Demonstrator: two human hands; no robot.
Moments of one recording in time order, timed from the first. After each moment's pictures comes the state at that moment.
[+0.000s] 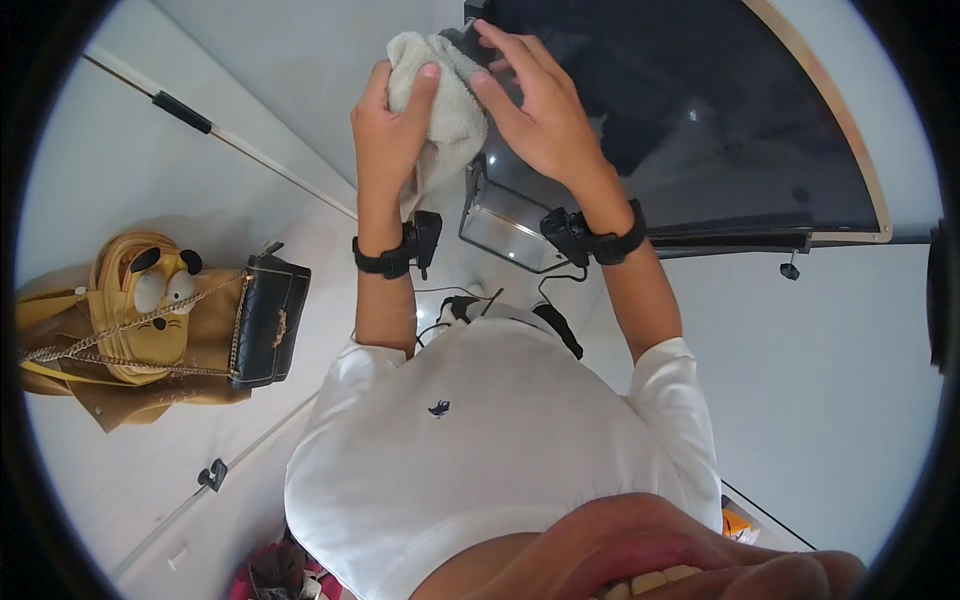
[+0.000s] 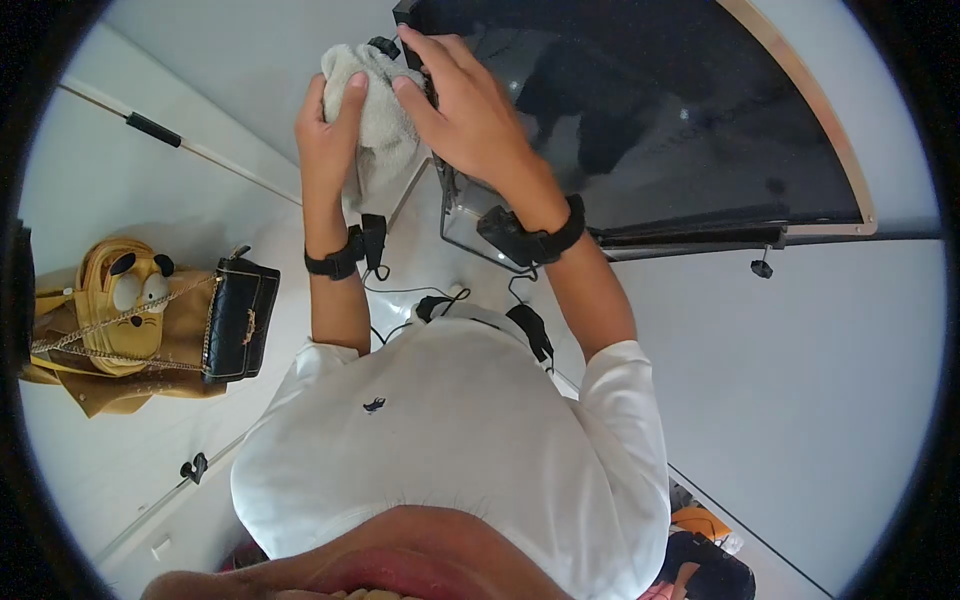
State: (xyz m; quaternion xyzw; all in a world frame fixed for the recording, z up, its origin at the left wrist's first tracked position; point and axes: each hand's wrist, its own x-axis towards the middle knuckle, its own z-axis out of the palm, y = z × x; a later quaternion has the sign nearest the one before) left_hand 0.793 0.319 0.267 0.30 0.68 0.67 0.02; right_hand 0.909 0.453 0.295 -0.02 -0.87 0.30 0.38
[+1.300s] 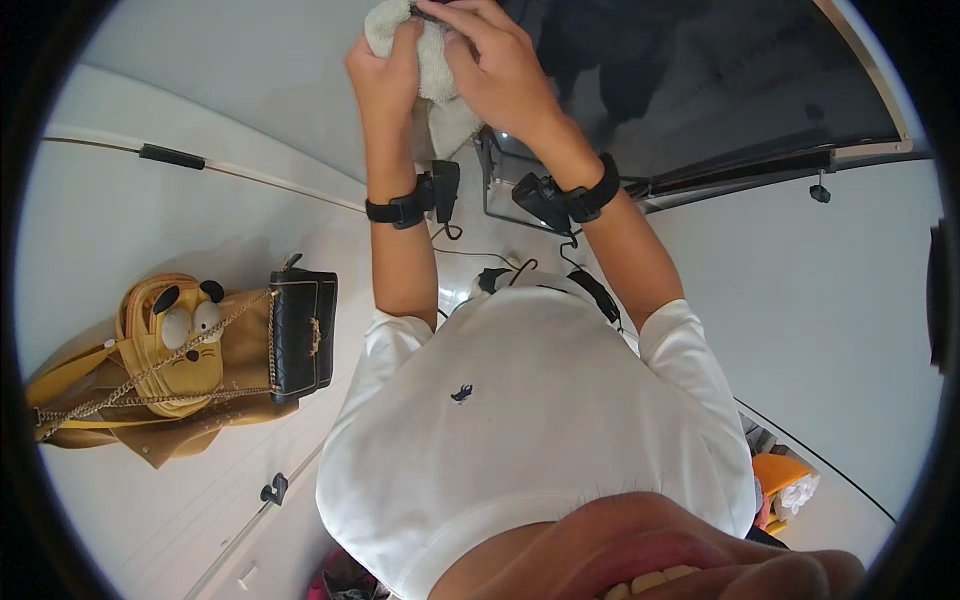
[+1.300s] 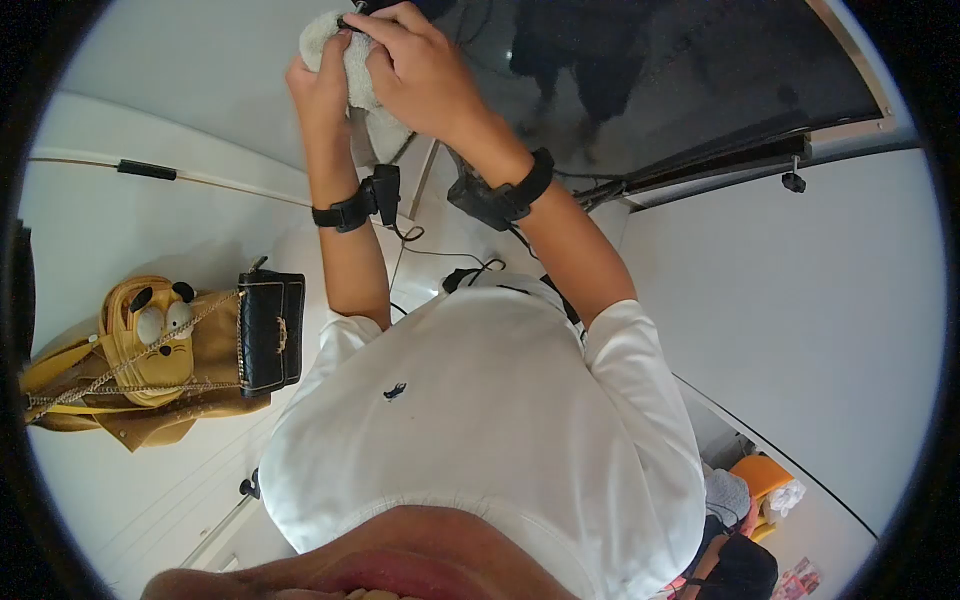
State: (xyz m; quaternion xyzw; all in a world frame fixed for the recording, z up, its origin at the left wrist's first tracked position) left_hand 0.760 0.370 0.255 0.28 0.56 0.77 0.11; right_hand 0.897 0.428 0.294 -0.06 -0.79 0.39 0.46
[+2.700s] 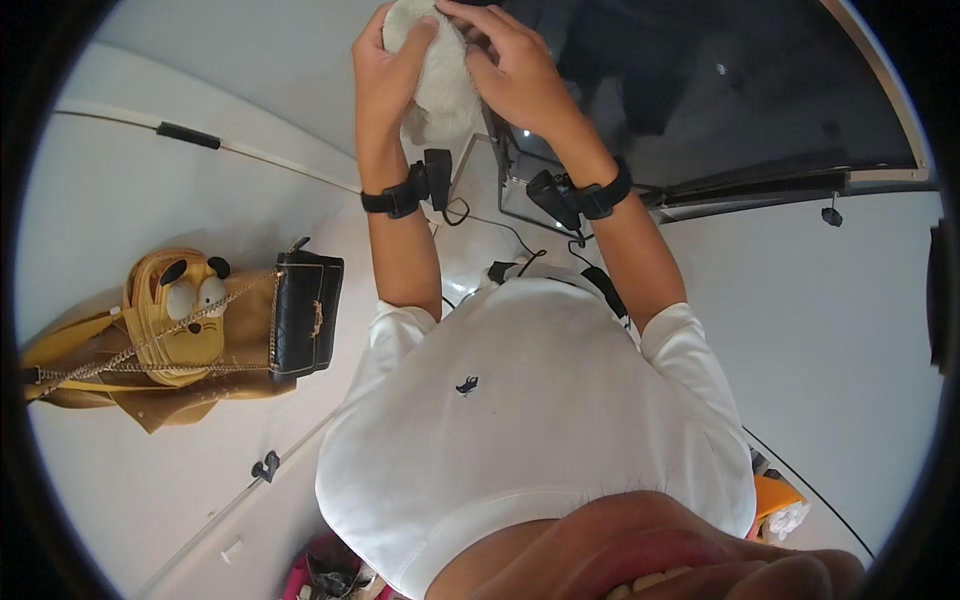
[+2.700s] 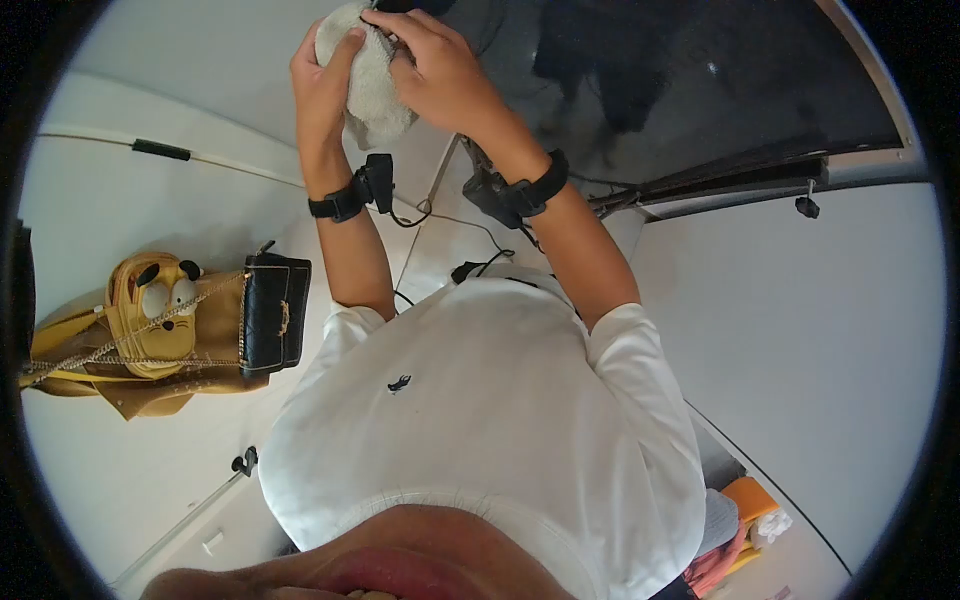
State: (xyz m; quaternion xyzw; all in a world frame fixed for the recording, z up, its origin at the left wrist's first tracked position) left_hand 0.758 0.352 0.268 0.42 0.56 0.70 0.12; right_hand 0.900 0.441 0.285 -0.03 -0.78 0.44 0.44
